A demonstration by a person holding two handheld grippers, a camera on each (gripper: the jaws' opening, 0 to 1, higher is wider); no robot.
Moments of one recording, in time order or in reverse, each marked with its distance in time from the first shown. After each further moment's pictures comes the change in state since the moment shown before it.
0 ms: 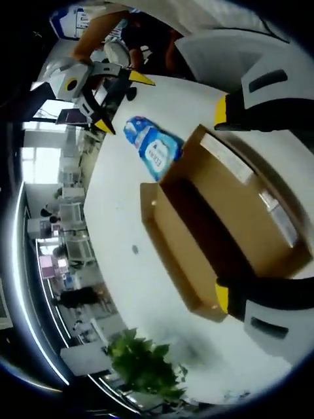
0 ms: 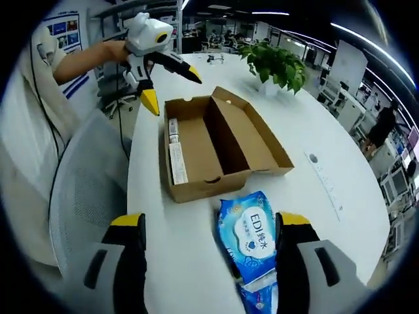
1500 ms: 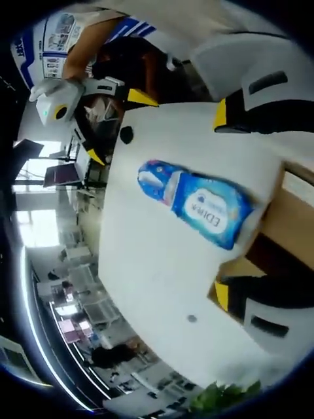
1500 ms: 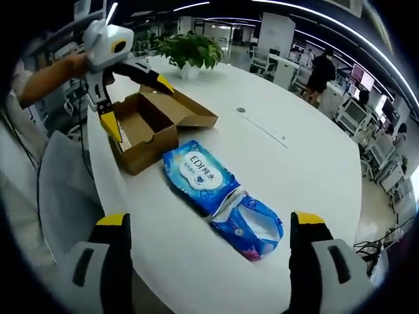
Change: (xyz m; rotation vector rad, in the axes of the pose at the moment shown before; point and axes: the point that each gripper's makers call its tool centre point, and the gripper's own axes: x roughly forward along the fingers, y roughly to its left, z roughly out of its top) left arm 0.099 -0.141 0.099 0.284 0.013 -0.306; right arm -0.098 -0.041 -0.109 0.369 0.015 -0.328
